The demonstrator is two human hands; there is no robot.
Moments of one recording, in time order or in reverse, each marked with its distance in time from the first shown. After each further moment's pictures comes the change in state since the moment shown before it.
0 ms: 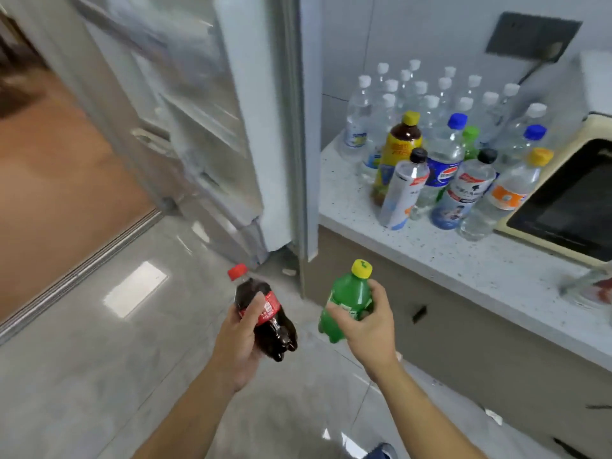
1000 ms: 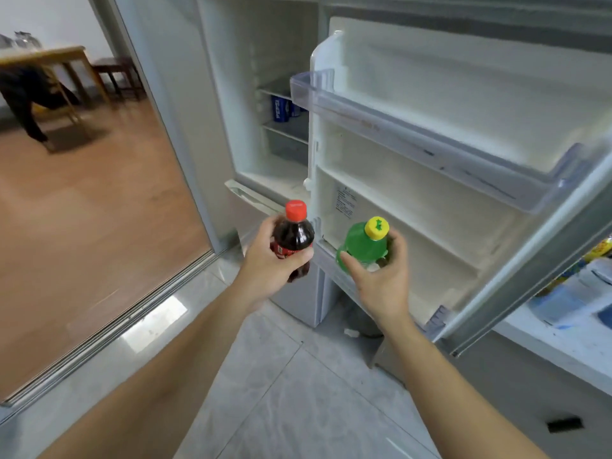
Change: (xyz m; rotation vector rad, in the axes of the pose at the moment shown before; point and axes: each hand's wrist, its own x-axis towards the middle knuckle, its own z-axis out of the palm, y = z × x) left_hand 0.157 0.317 -0.172 0.545 -0.088 0.571; right_hand 0.146 -0.131 0.346 -0.038 0.127 -0.377
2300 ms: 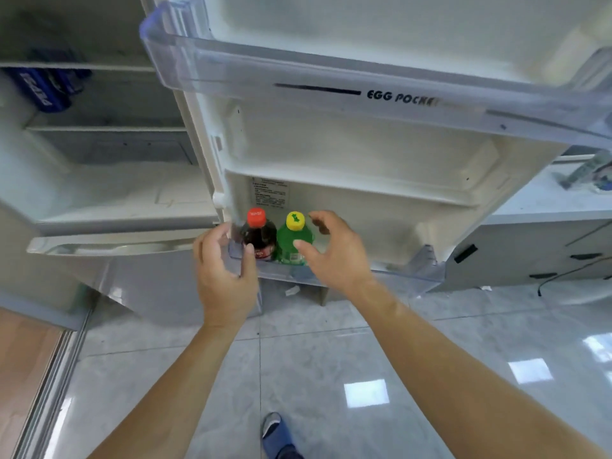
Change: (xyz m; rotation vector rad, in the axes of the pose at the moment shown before) left_hand 0.168 -0.103 -0.002 0.171 -0.139 0.485; right_hand 0.054 0.031 0.087 -0.675 0.177 0.391
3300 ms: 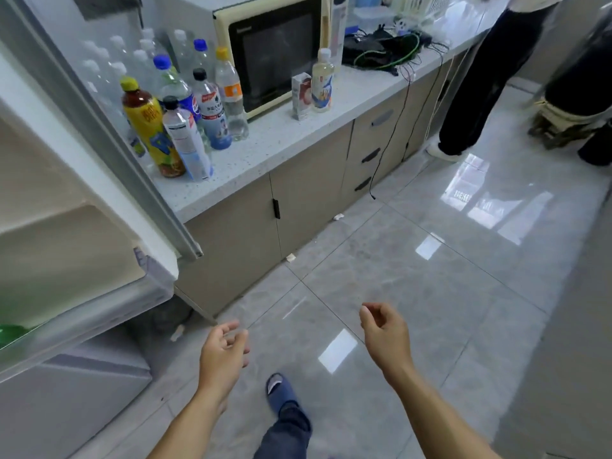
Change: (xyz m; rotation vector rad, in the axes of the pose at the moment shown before) left_hand -0.279 0.118 0.206 -0.122 -0.952 -0.652; right_hand -0.344 0.317 -0.214 0.429 0.786 0.841
